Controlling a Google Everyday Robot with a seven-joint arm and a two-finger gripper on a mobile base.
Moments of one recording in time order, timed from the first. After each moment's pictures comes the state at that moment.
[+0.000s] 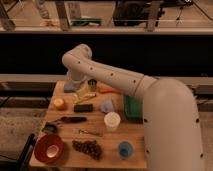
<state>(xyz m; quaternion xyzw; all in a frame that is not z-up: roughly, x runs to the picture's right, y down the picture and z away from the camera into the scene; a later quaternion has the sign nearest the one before) -0.168 0.002 0.787 -0.22 -0.20 -0.30 0.90</state>
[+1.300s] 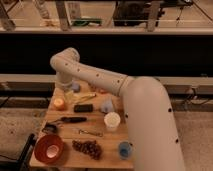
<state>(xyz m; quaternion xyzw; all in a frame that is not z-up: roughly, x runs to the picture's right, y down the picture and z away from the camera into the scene) -0.234 0.024 0.799 -0.25 -0.23 -0.28 0.89</state>
